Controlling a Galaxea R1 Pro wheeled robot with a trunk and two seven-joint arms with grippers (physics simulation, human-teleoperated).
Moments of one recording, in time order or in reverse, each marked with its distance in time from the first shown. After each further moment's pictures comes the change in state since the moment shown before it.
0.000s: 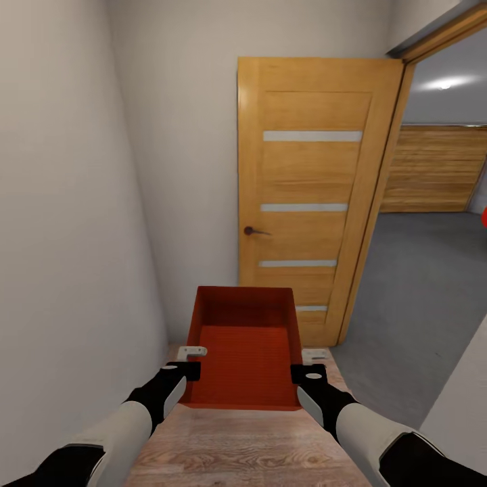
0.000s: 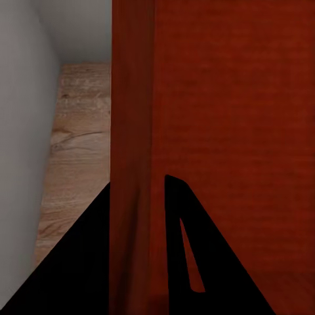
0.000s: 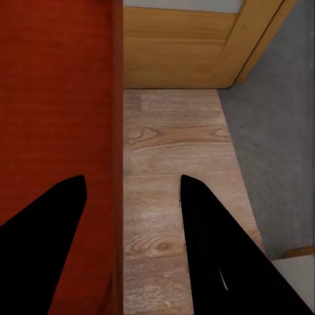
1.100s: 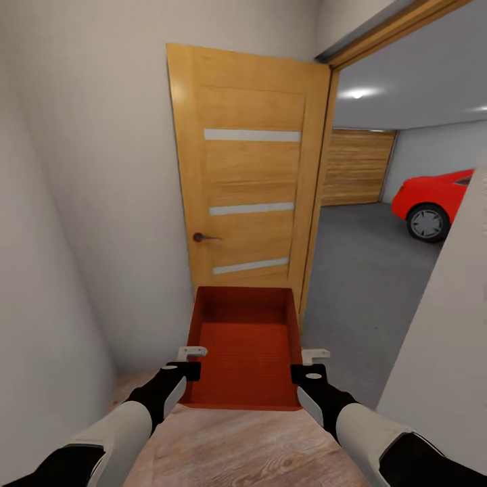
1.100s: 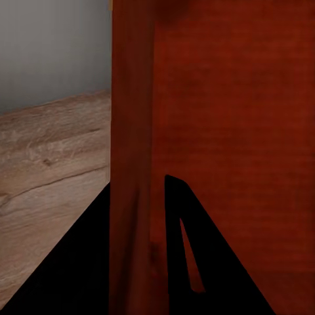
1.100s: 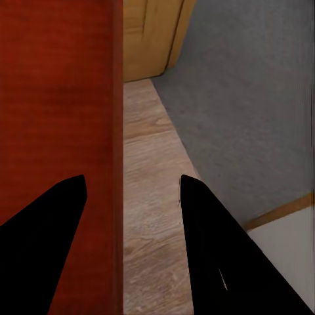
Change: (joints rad) left arm 0.000 0.000 0.002 0.001 -0.002 0.000 -0.001; right arm 0.000 0.000 0.001 0.001 -0.001 0.000 0.001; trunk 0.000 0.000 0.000
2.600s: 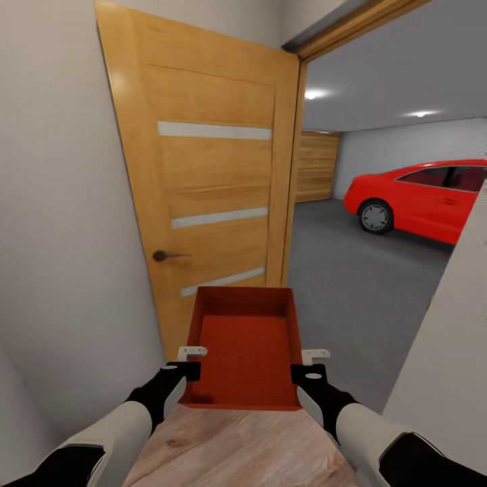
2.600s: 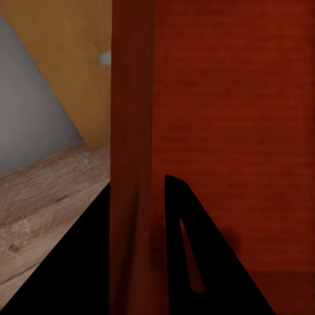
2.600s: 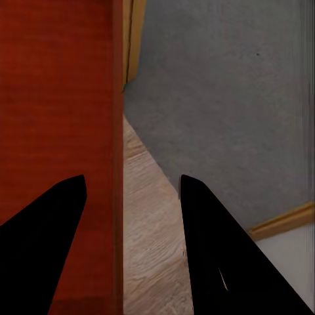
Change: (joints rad) left arm 0.000 0.000 0.000 -0.001 0.000 0.000 0.000; right arm 0.000 0.000 -0.001 0.000 0.002 0.000 0.000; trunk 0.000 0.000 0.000
